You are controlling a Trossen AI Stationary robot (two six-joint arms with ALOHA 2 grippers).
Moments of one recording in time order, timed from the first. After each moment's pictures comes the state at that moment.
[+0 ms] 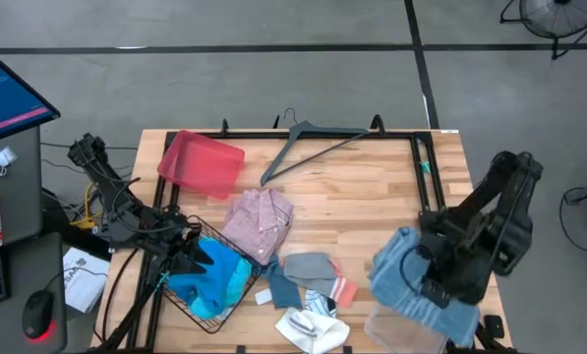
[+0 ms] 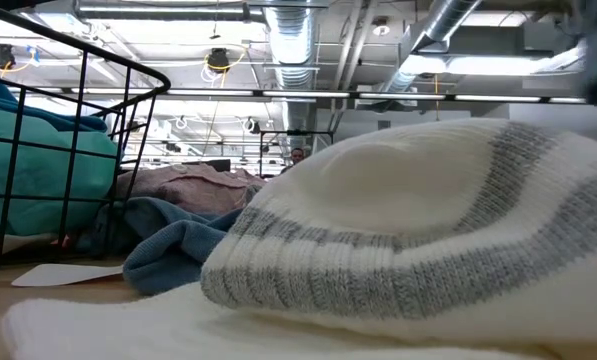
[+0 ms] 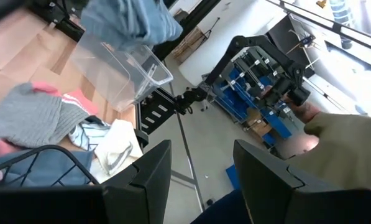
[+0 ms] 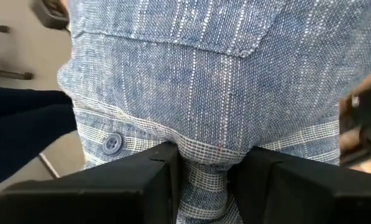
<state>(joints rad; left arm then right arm) -0.87 0.61 0.48 0.07 -0.48 -0.84 0.97 1.32 1.53 -1.51 0.11 1.59</state>
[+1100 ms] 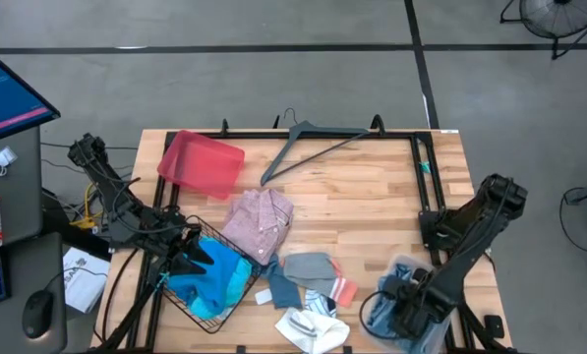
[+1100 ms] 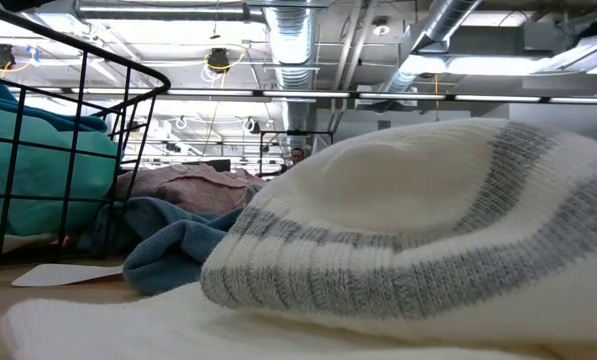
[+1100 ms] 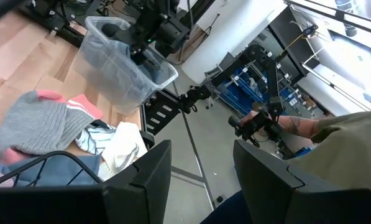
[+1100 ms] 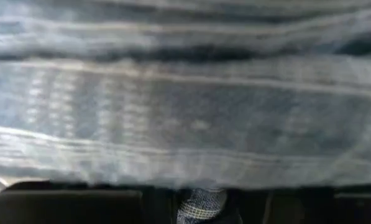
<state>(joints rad) -0.87 0.61 0.48 0.06 -0.48 -0.78 0.96 1.61 1.05 -0.92 -0.05 1.57</state>
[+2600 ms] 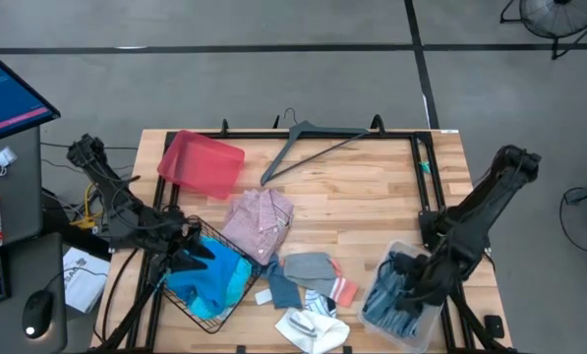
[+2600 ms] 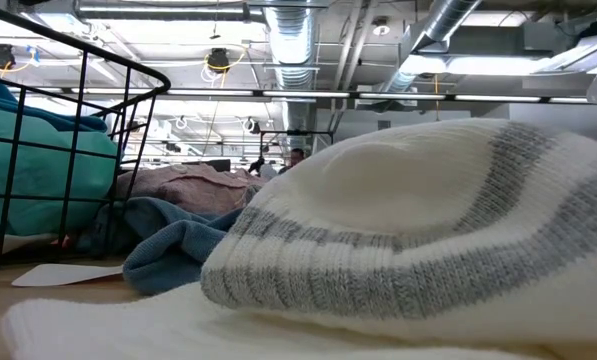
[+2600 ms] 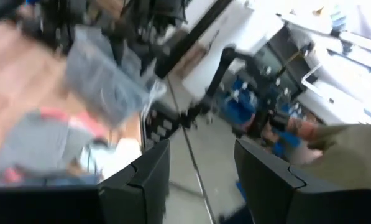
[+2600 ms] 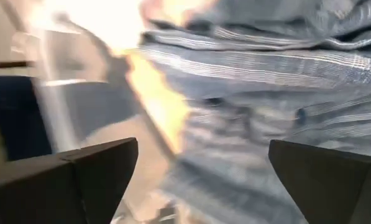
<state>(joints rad) -0.84 0.61 0.48 0.14 -0.52 -0.74 0.91 1.18 0.90 -0.76 0.03 1.55</state>
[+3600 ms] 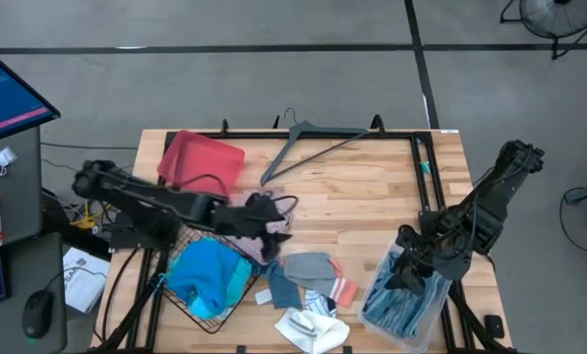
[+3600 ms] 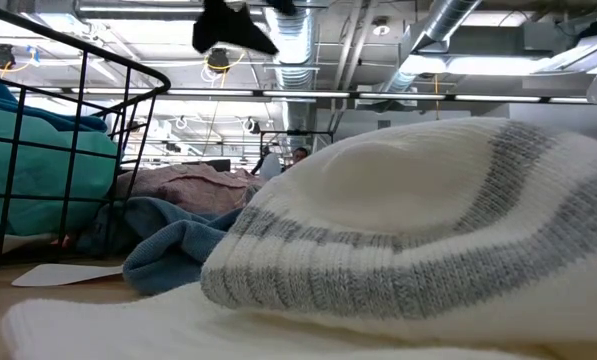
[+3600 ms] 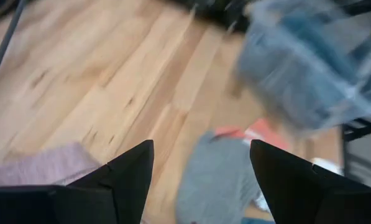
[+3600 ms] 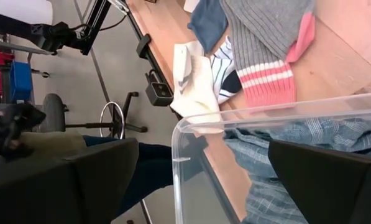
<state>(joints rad) -0.27 1.46 1.17 -0.40 -0.37 -0.58 0.84 1.04 1.02 -0.76 0.29 1.47</state>
